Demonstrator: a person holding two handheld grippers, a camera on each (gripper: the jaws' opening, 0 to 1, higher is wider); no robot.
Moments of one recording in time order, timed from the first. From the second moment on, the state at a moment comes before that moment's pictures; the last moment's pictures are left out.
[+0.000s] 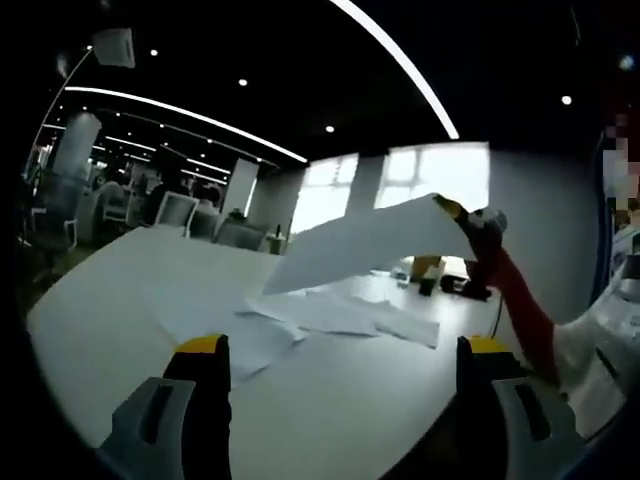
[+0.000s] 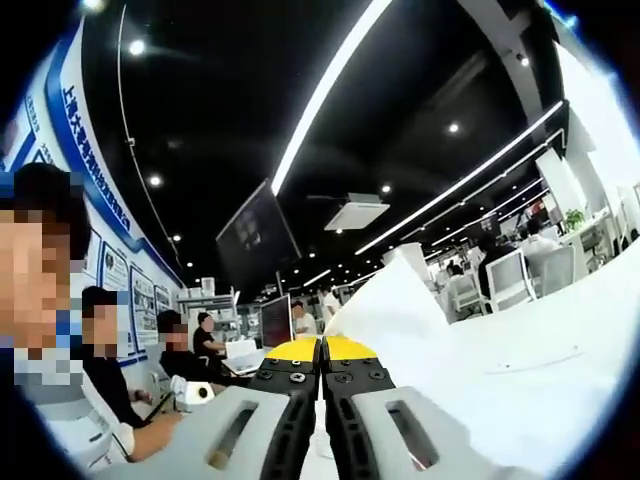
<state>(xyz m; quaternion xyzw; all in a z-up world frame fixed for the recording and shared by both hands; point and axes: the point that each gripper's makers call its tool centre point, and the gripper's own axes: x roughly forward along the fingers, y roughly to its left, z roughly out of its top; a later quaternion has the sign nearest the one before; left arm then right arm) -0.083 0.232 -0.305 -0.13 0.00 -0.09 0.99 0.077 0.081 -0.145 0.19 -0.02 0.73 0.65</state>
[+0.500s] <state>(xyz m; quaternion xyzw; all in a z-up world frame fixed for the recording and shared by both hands) -0.073 0.220 -0.309 -0.16 0.00 -0.11 0.98 0.072 0.087 -0.143 0.19 -0.02 0.74 0.64</state>
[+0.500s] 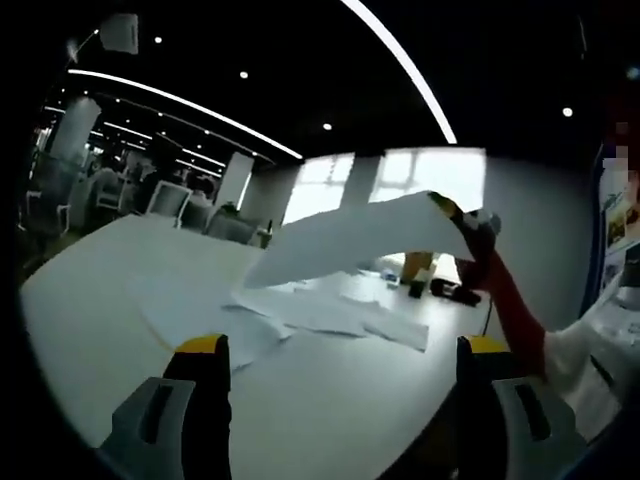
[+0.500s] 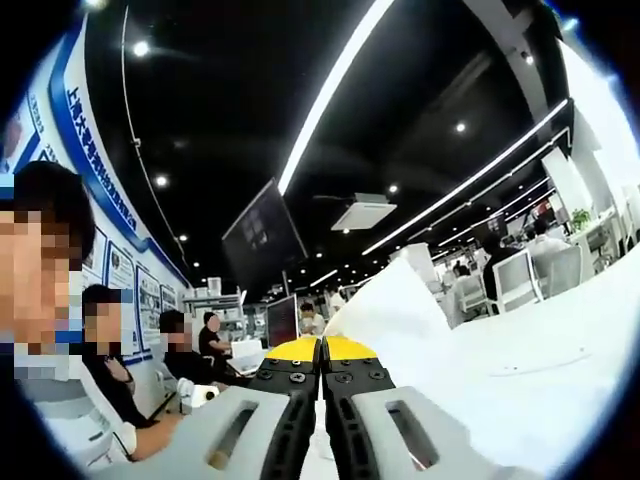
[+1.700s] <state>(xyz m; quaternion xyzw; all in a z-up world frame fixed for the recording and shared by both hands) -0.054 0.195 -0.300 -0.21 -0.03 -0.15 0.96 0.058 0.092 -0.146 0.19 -0.05 0.76 0.62</state>
